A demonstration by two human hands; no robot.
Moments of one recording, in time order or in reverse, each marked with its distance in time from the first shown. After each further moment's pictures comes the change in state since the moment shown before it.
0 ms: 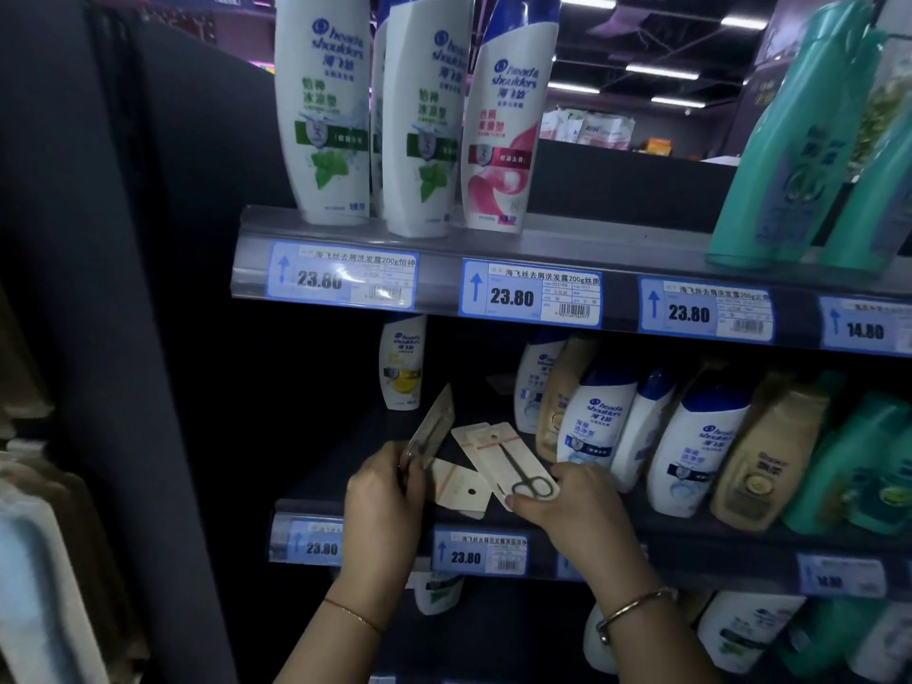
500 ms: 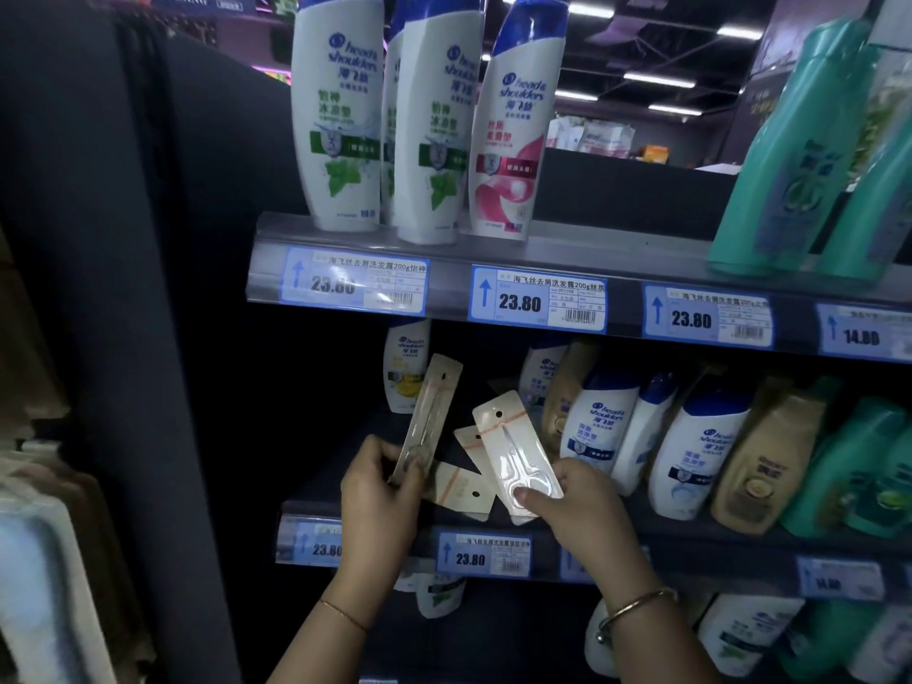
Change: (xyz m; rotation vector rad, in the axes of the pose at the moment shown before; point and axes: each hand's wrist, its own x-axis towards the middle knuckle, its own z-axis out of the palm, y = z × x) left_hand 0.004 -0.010 -0.002 -0.298 0.042 -0.139; right_hand -0.001 0.000 -0.001 0.258 -0.054 0.054
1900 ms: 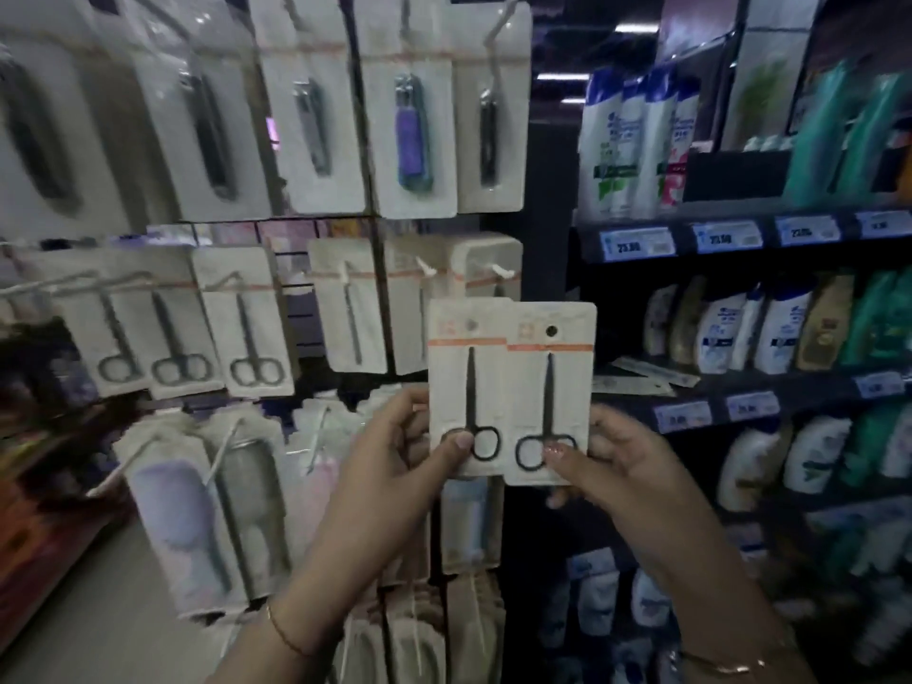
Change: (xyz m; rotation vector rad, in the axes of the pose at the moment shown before) left_hand 0.030 0.015 -0.409 -0.482 -0.690 0.170; right_hand -0.267 -0.263 0.196 0.716 -0.028 -0.297
